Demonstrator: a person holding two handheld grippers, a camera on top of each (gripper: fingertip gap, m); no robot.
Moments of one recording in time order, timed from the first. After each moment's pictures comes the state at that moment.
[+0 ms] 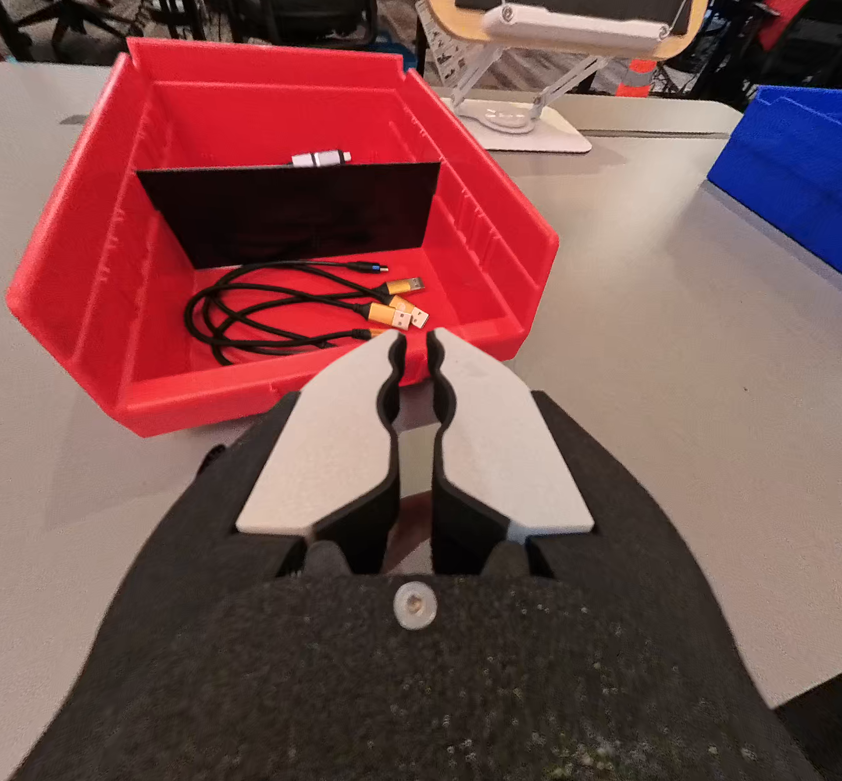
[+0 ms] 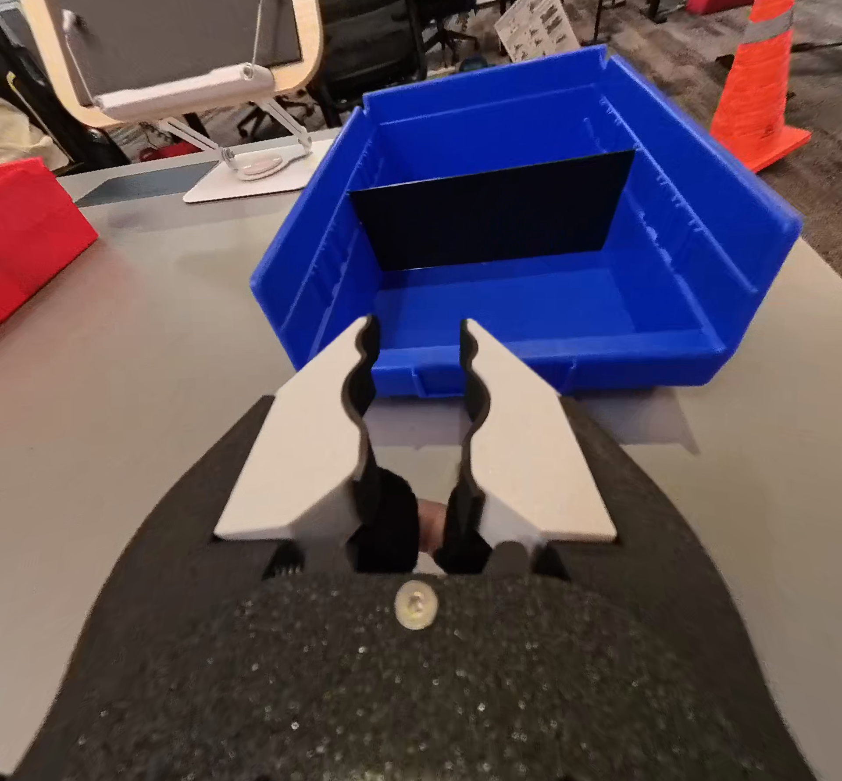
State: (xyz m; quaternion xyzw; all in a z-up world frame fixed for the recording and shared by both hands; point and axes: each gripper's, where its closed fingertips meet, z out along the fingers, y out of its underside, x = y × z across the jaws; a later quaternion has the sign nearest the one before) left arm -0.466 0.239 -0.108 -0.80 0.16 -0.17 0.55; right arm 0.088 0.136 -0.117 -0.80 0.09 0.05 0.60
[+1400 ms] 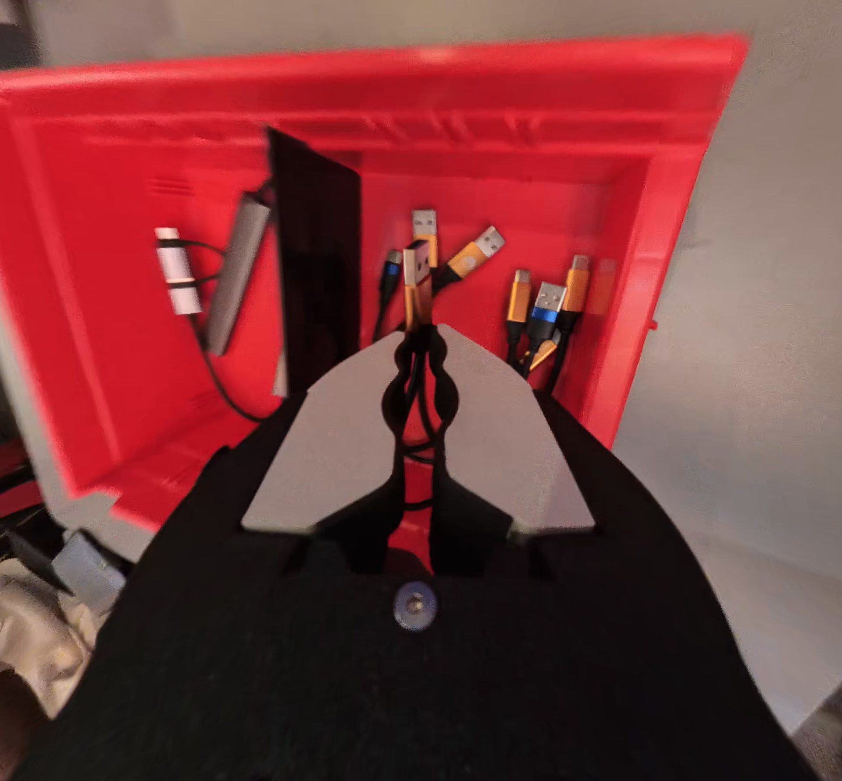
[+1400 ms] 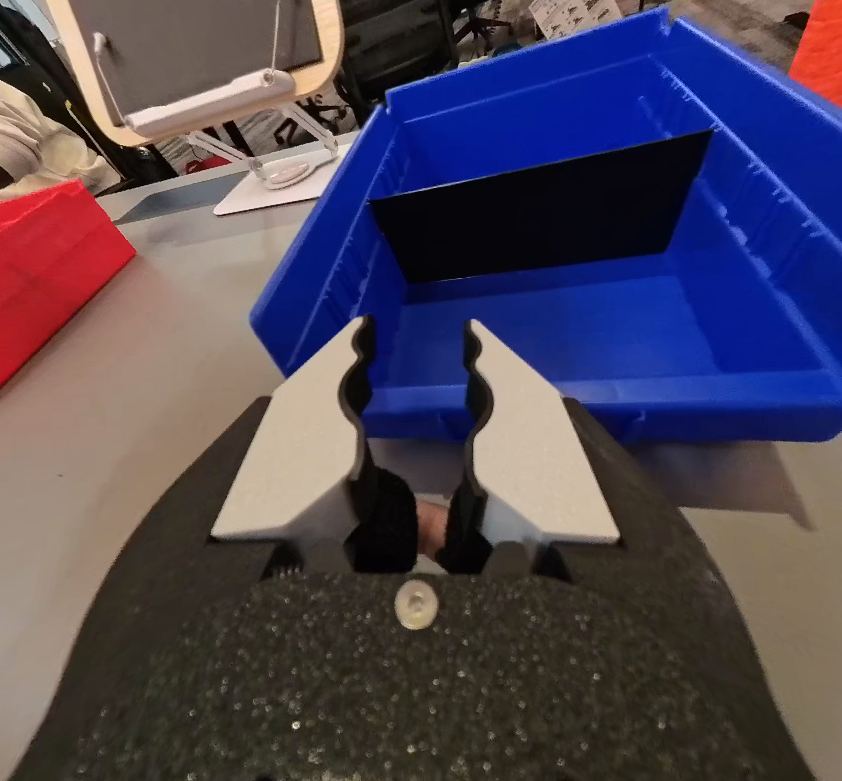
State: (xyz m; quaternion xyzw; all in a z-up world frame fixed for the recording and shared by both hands) left arm -0.456 0.337 -0.120 -0.66 0.72 0.02 0.21; right arm 0.077 0.169 -0.124 -0.79 0.09 0.10 0.59
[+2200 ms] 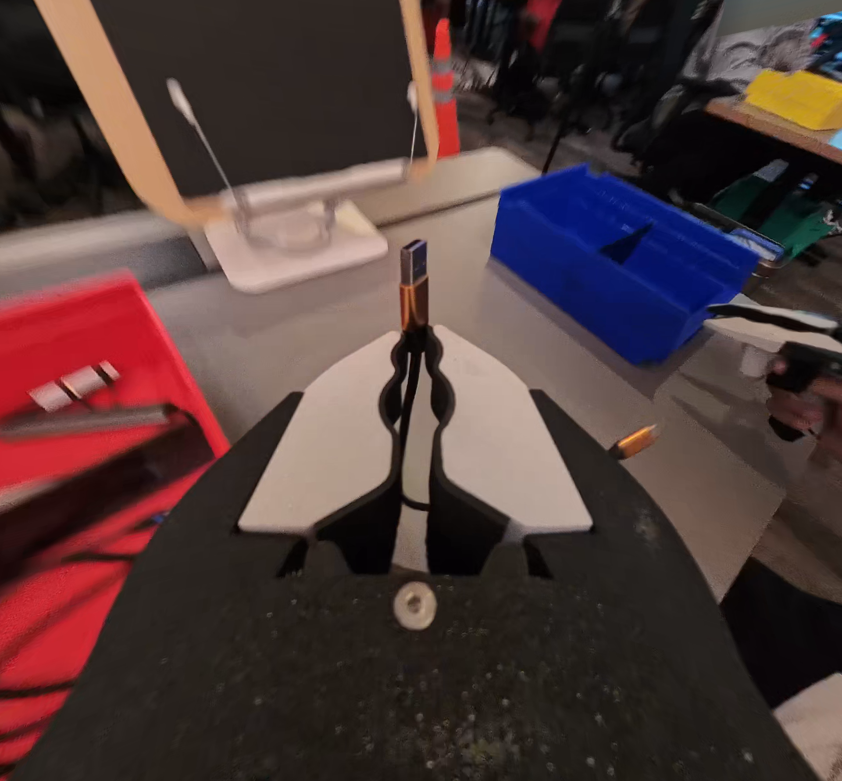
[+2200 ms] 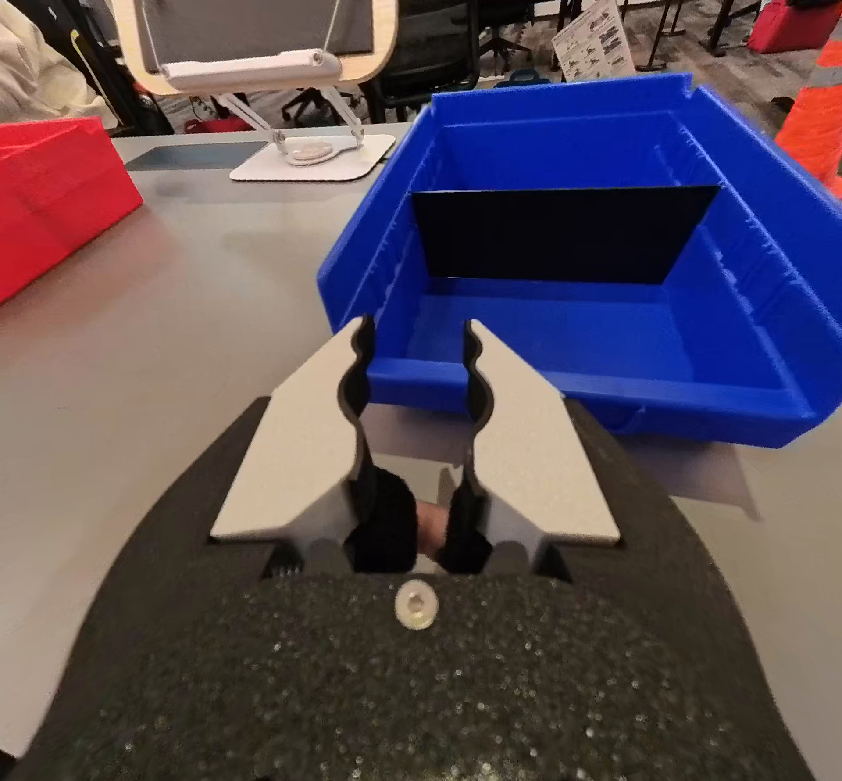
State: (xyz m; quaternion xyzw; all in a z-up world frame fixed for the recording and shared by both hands) left arm -0.292 0.266 0.000 -0.77 0.28 -0.29 0.50; right arm 0.059 0.148 -0.113 -0.80 0.02 0.06 0.60
